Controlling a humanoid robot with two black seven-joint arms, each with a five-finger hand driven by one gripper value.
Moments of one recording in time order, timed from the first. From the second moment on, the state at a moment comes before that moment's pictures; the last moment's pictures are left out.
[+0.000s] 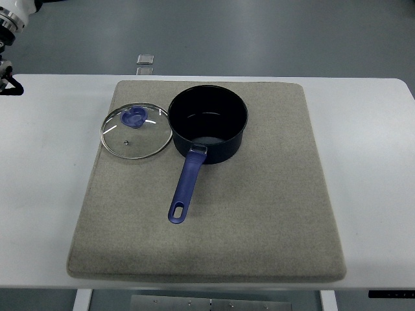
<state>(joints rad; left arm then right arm) -1.21 0.57 -0.18 -0.66 0.26 0.07 -0.61 0.03 0.00 -0.06 0.20 -0.02 -0.01 0.07</state>
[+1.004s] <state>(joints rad) -1.09 0.16 -0.36 -0.20 0.07 -0.01 -0.61 0.03 0.00 -0.06 0.20 -0.02 -0.01 0.07</state>
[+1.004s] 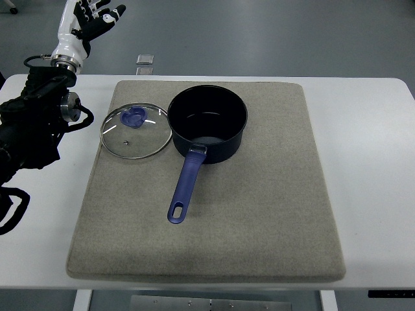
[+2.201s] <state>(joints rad) -1.12 0.14 -0.44 -0.13 0.00 0.00 -0.60 0.03 0.00 -0.06 0.20 -0.02 -0.01 0.07</state>
